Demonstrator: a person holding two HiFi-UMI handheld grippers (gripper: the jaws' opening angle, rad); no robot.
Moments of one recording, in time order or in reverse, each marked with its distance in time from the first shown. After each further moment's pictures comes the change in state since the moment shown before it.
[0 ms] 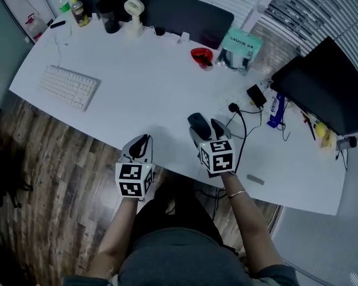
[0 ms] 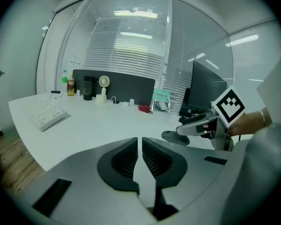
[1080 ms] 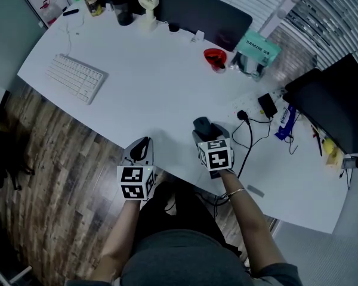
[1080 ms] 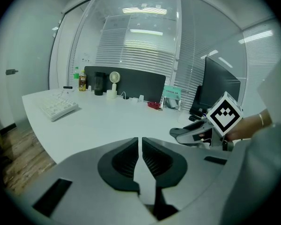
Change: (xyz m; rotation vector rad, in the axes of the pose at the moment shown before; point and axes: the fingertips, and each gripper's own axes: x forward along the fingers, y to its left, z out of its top) left arm 0.001 0.010 -0.016 -0.071 0.039 0.129; right arm 0.045 -0.006 -0.037 -0.067 0.173 0.054
